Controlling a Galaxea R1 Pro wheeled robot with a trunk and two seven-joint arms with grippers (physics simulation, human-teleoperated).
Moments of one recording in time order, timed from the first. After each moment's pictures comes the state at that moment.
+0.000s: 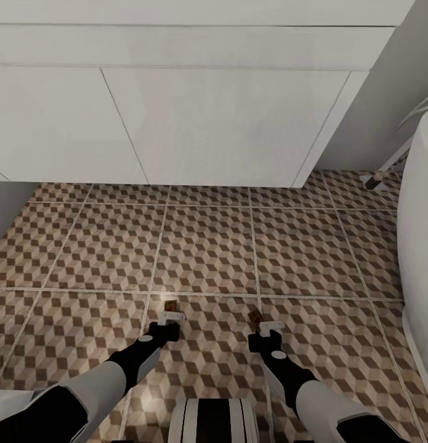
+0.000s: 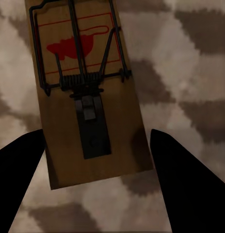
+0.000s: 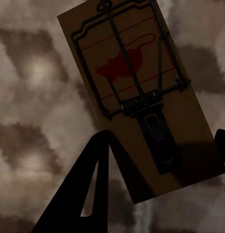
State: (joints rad) left arm -0.83 -0.06 -0.63 -0.17 0.53 -0.07 0.05; right arm -0.74 0.12 0.15 -0.19 -0.04 -0.15 -0.14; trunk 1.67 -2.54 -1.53
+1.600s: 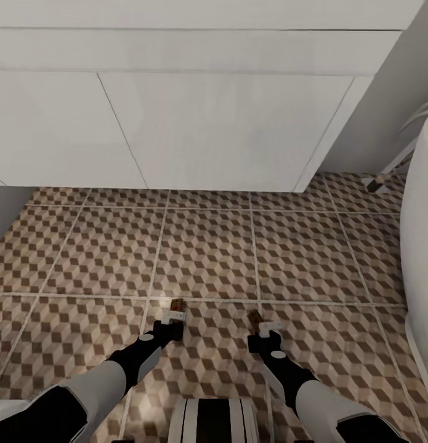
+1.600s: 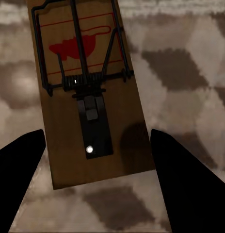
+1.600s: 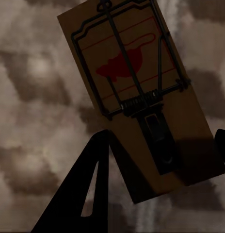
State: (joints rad) left arm -0.83 -0.06 -0.63 -0.18 0.52 -0.08 -0.02; right arm -0.74 0.12 0.15 -0.19 -0.04 -0.13 -0.13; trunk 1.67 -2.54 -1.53
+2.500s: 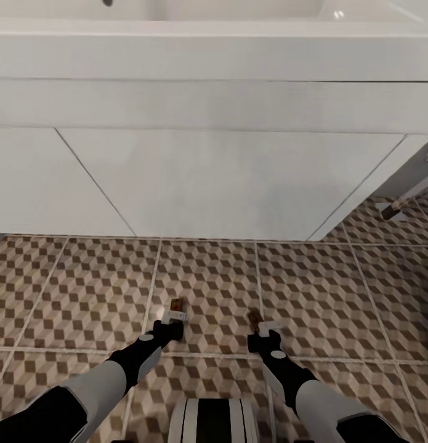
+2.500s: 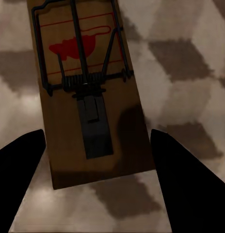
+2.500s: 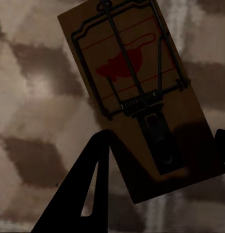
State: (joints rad) left arm -0.83 -0.06 -0.63 -0.18 0.52 -0.09 -0.02; right arm -0.74 0.12 0.15 -0.19 -0.04 -0.14 -0.13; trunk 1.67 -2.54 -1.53
